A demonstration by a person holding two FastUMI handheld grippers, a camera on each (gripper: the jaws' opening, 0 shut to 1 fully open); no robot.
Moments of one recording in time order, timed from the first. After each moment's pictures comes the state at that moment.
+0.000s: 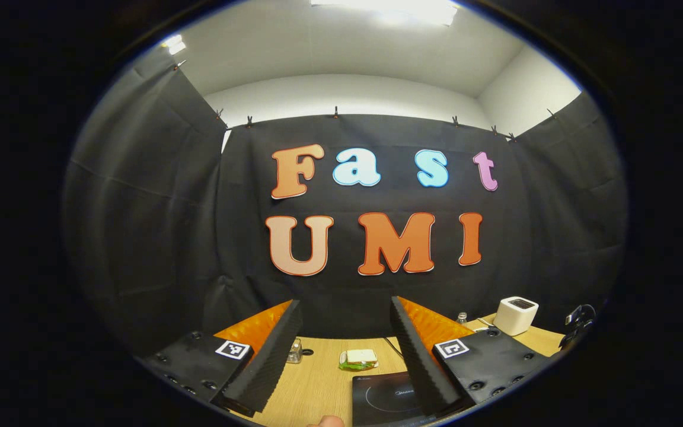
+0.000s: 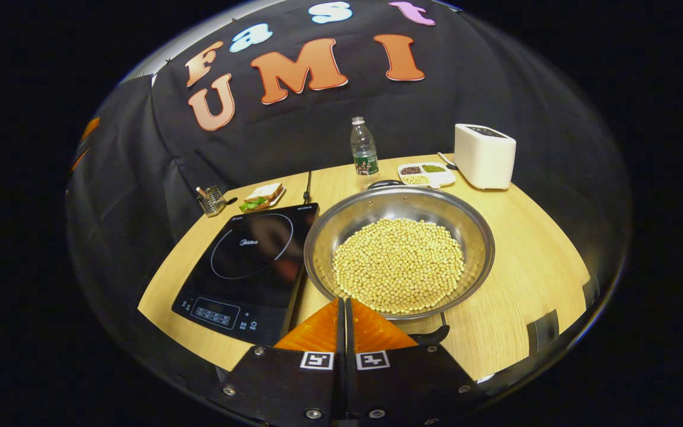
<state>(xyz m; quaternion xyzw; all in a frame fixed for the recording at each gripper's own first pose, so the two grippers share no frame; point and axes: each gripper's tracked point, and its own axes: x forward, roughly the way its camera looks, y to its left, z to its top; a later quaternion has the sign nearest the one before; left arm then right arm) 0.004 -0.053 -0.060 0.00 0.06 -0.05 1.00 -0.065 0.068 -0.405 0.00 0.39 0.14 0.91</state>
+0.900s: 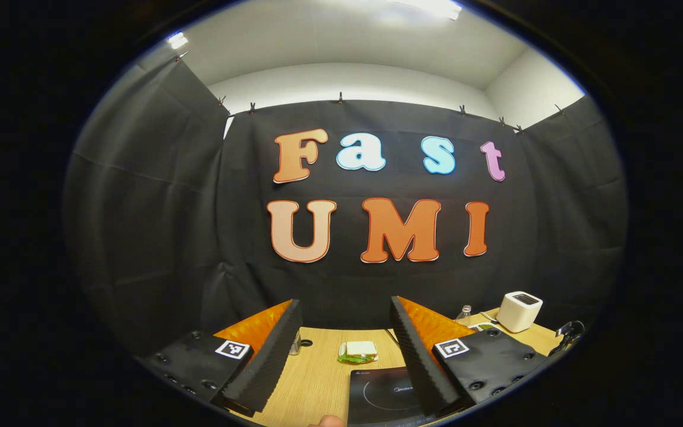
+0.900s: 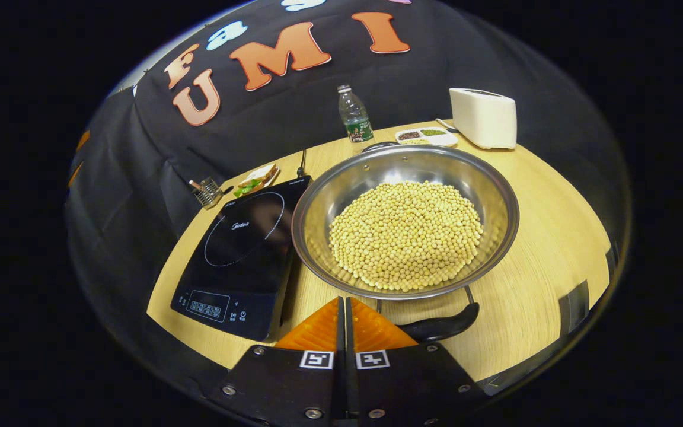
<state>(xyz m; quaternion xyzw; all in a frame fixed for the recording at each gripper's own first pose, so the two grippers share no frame) 0.018 -0.052 -0.079 -0.01 0.08 -0.03 1.00 -0.070 0.072 -0.444 0.04 0.44 0.14 0.89</state>
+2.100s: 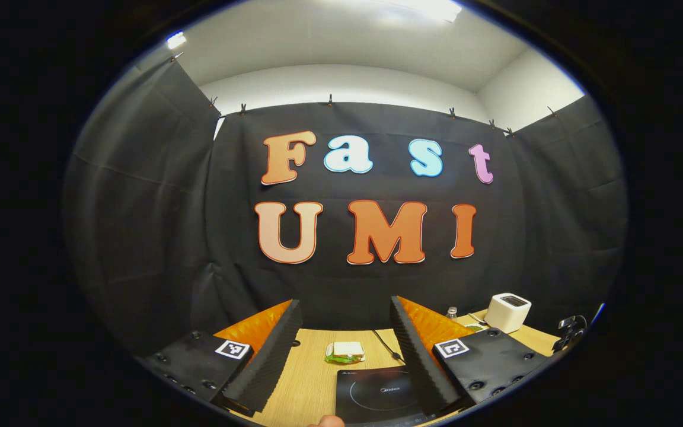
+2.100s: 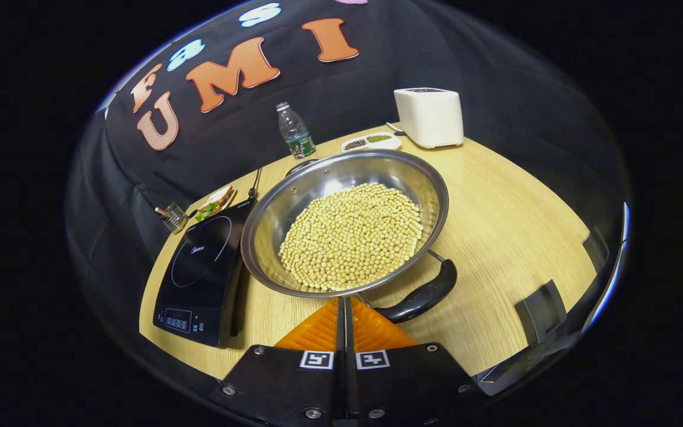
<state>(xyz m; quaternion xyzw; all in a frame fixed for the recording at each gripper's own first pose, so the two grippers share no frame) 0.008 -0.078 -0.073 -0.02 0.08 -0.06 0.99 -0.053 0.000 -0.443 0.07 0.43 0.05 0.90</state>
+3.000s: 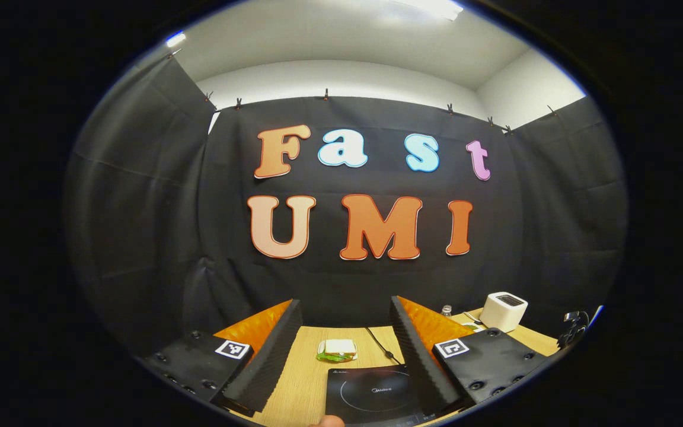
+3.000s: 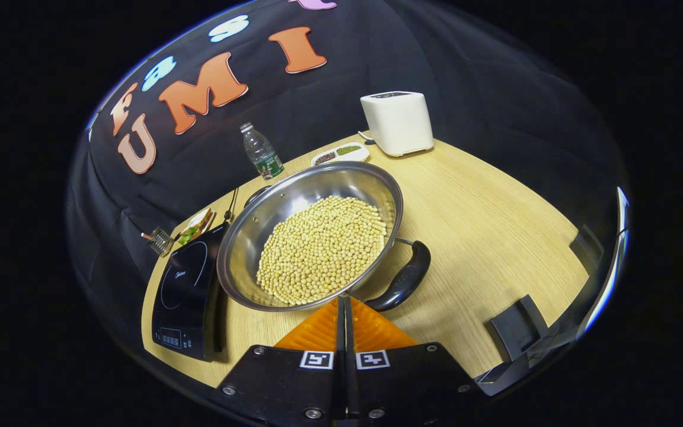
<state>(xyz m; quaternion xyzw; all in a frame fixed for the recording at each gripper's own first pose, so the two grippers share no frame) 0.019 -0.100 -0.088 -0.02 0.10 -0.07 0.99 -0.031 -0.043 -0.442 0.10 0.41 0.00 0.91</state>
